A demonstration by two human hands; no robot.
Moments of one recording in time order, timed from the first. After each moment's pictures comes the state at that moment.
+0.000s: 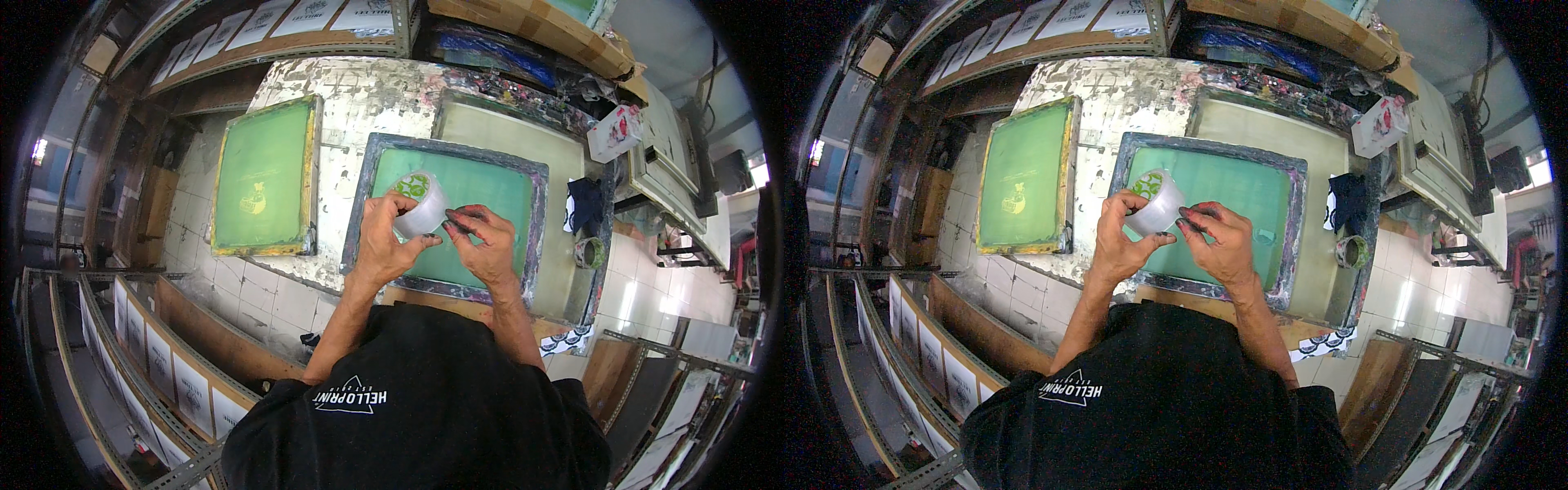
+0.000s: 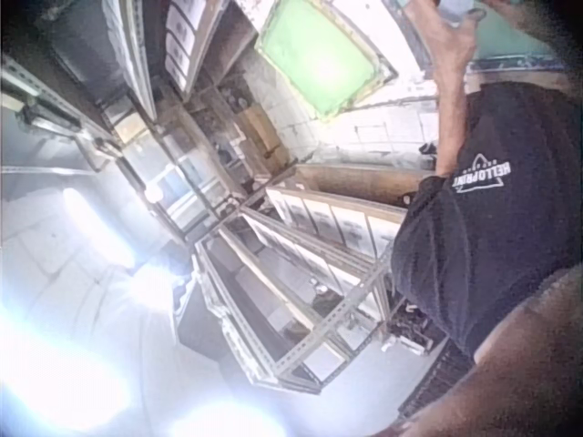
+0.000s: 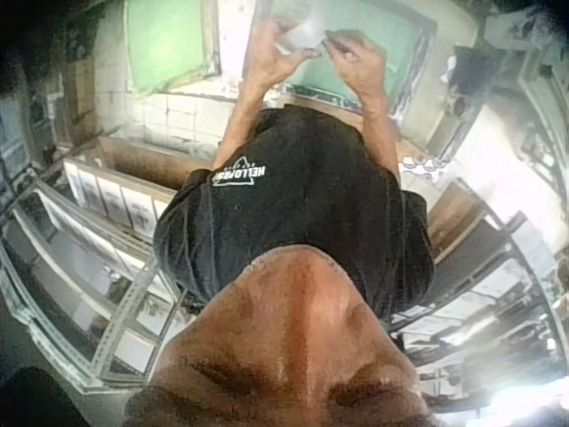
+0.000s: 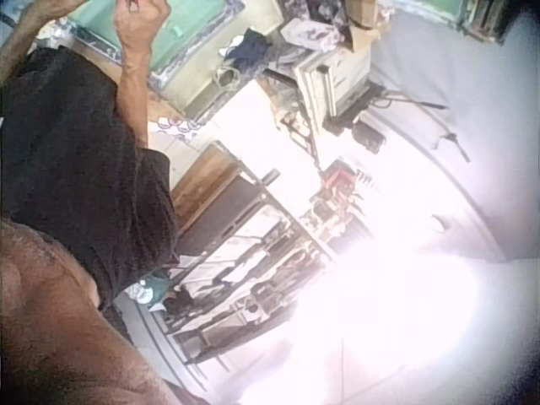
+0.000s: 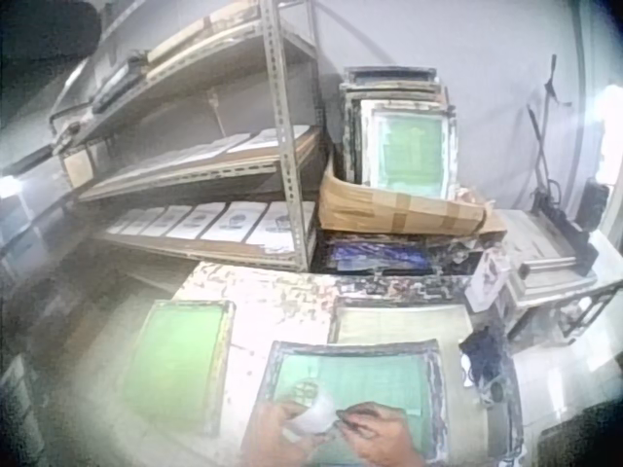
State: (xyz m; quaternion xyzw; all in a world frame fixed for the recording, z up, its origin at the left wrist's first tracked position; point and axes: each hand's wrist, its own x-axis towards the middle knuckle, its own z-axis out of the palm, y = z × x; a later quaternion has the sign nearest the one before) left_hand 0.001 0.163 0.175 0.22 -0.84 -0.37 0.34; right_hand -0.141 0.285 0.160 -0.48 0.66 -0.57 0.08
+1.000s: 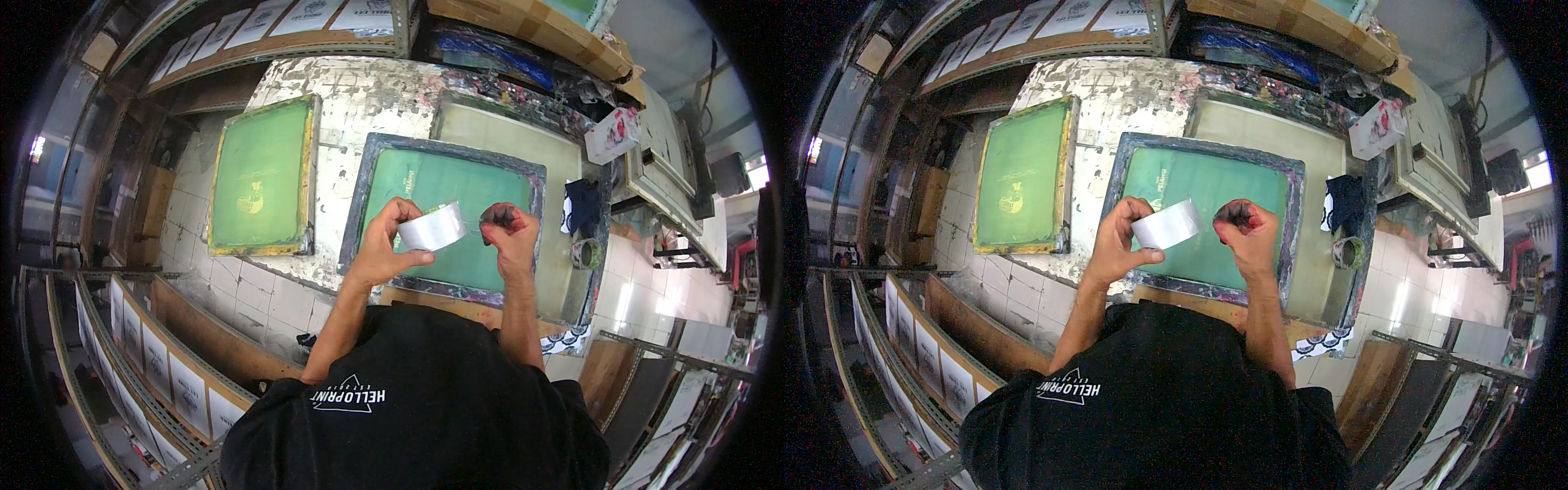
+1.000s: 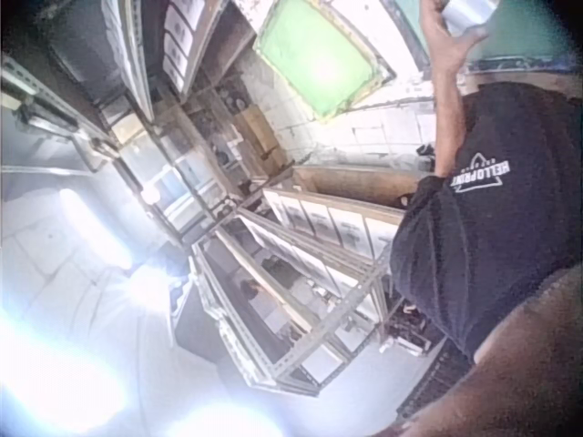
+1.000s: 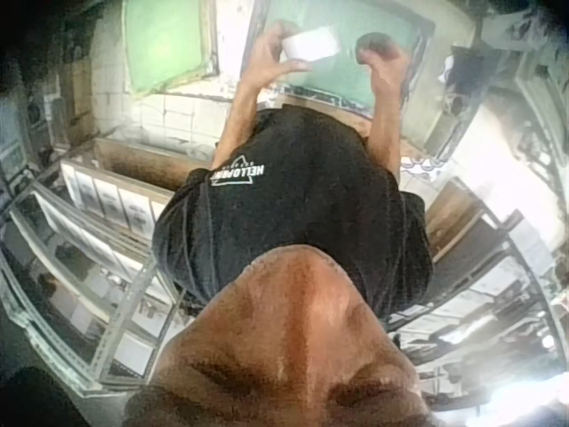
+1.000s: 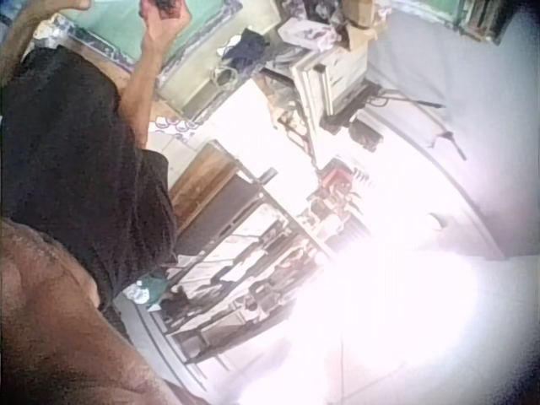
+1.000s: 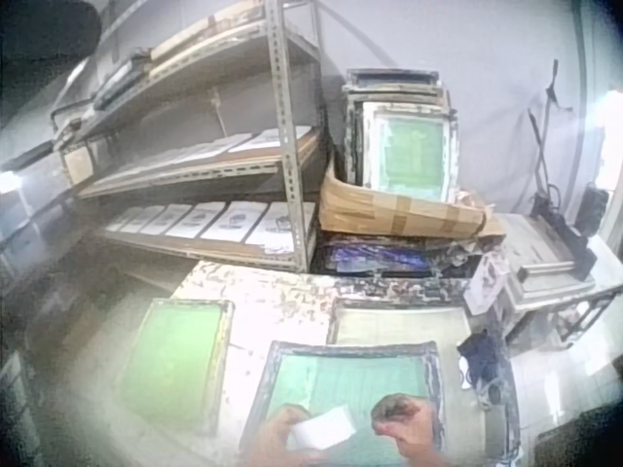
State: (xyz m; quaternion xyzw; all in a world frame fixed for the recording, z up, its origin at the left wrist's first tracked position) left_hand 0.008 0.154 0.163 0.14 -0.66 -0.70 0.23; right_hand -0.171 0.307 0.148 -0.21 0.57 -0.71 0.35
